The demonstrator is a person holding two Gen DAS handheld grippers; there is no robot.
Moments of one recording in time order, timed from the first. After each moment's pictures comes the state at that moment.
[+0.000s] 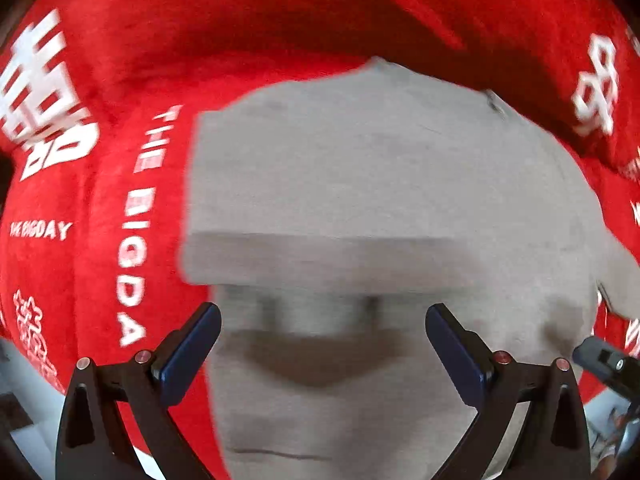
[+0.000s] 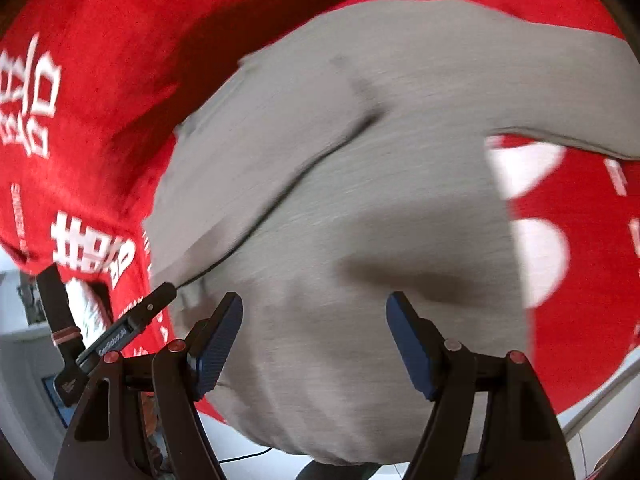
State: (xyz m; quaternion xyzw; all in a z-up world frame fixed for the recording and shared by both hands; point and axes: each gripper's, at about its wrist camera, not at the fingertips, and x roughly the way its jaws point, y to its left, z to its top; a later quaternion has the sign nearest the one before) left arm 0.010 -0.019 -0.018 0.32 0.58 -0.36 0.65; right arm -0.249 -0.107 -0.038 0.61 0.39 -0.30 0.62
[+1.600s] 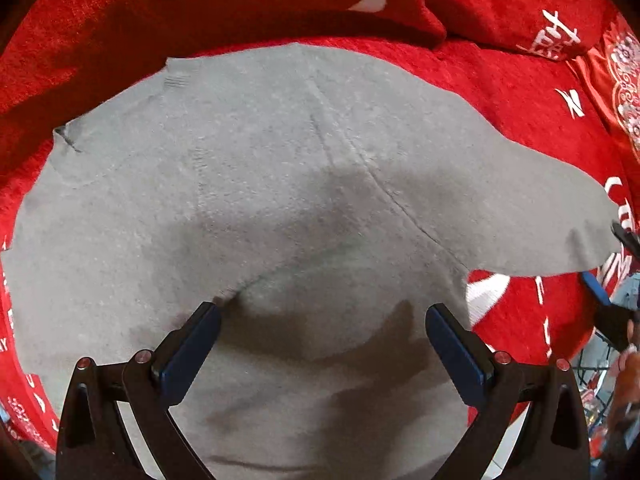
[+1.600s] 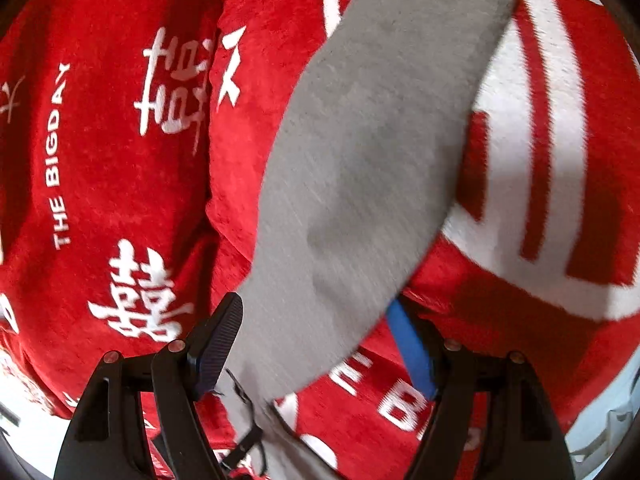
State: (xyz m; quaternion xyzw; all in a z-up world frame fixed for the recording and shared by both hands) left arm -0.160 -0.174 -0.076 0.40 0.57 -0.48 0.53; right arm -0.564 -0.189 -0.099 0.76 0.02 -0.44 0.48
